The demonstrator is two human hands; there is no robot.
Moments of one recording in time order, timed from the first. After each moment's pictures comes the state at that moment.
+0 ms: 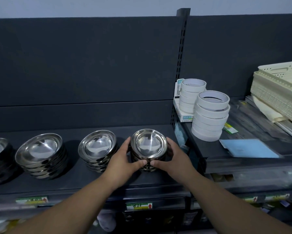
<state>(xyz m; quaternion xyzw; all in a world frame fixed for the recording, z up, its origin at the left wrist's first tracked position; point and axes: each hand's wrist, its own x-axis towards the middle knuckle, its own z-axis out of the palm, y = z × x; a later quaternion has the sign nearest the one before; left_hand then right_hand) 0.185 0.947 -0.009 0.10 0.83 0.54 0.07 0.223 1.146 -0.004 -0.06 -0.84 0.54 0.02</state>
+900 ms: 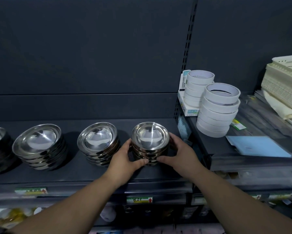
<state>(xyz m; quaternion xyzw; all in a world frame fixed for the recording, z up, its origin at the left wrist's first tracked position) 0.184 0.950 -0.031 0.07 0.83 0.55 0.08 0.213 1.157 -0.010 -0.02 -0.84 0.54 0.03</state>
